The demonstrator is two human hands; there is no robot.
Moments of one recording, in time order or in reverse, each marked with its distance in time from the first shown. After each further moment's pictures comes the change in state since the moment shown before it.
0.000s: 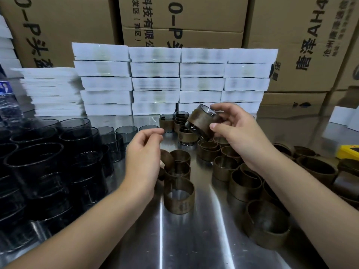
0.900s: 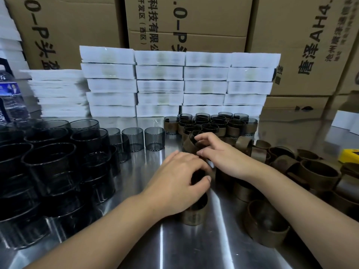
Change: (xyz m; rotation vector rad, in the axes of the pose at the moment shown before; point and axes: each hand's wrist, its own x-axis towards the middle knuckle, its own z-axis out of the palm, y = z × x) left_hand -0.012 -0.018 -0.003 0.823 -0.663 0.681; right_hand -0.004 0.027 0.020 -0.428 -0.382 0.174
